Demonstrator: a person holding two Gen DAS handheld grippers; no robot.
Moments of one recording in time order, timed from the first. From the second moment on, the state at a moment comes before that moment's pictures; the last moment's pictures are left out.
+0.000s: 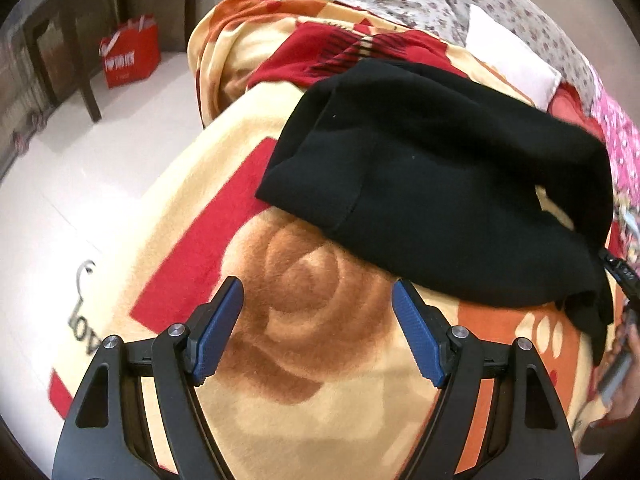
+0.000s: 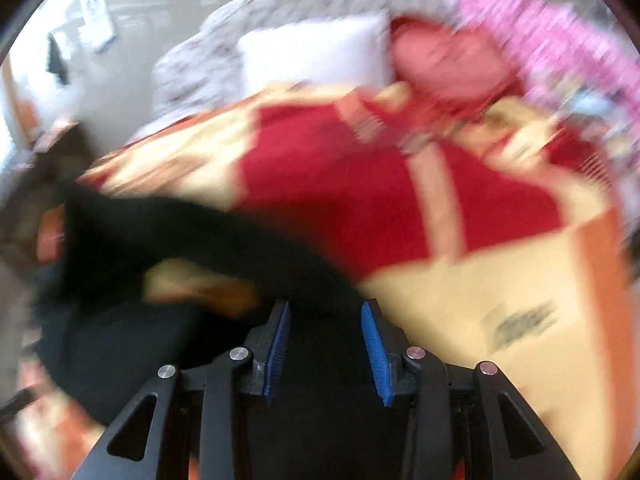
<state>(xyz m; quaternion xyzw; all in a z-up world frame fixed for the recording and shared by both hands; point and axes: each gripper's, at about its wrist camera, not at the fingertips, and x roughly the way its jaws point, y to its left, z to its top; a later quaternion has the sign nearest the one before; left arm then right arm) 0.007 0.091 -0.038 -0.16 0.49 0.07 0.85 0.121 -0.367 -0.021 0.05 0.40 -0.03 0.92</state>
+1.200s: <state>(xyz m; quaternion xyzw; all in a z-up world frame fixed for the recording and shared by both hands) 0.050 0.064 -0.040 -0.14 0.49 0.05 0.86 0.069 -0.349 -0.038 0.05 0.46 0.07 0.88</state>
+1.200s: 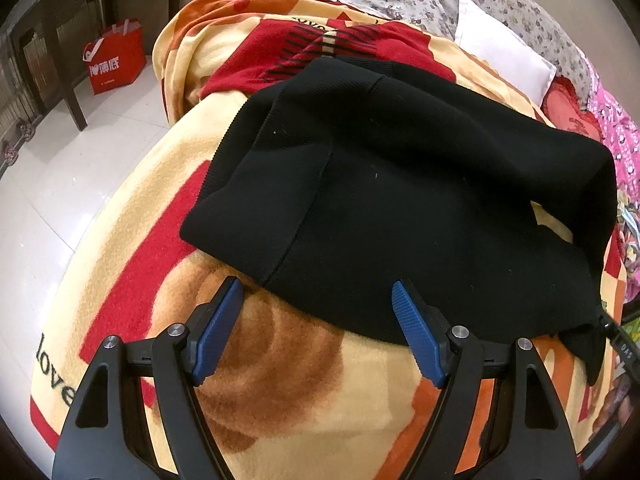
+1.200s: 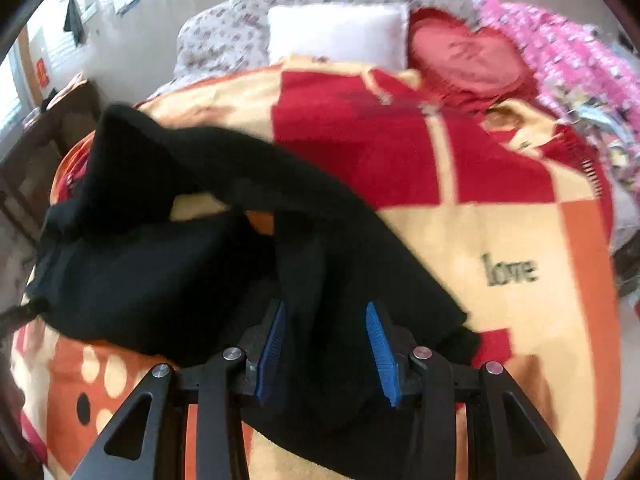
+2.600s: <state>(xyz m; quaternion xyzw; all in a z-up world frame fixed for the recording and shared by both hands) 0.051 0.066 -0.034 -0.19 0.48 0.02 0.85 -0.009 -0.409 -0.041 0.17 0.39 0.07 0.90</state>
